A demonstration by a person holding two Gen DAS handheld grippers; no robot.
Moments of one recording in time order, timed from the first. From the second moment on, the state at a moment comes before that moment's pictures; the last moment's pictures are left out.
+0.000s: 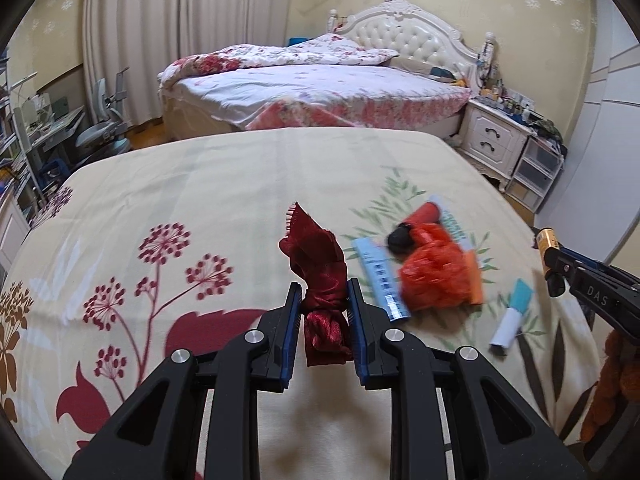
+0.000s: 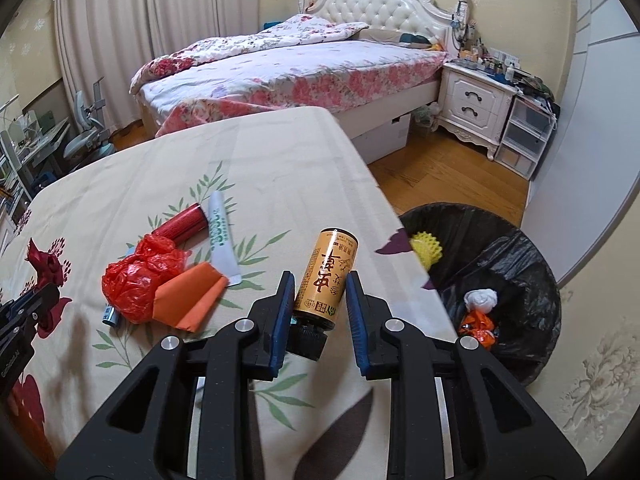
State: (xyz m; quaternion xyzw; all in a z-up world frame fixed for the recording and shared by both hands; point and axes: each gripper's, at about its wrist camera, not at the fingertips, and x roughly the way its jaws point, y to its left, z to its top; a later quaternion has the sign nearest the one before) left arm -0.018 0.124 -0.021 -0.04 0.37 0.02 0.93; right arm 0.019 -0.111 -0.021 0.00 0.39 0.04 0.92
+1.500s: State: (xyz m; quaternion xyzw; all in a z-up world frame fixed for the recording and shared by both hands) left arm 0.096 -0.138 -0.028 0.08 0.36 -0.17 0.91; right arm 0.054 -0.295 -0.047 0.09 0.38 -0.10 0.91
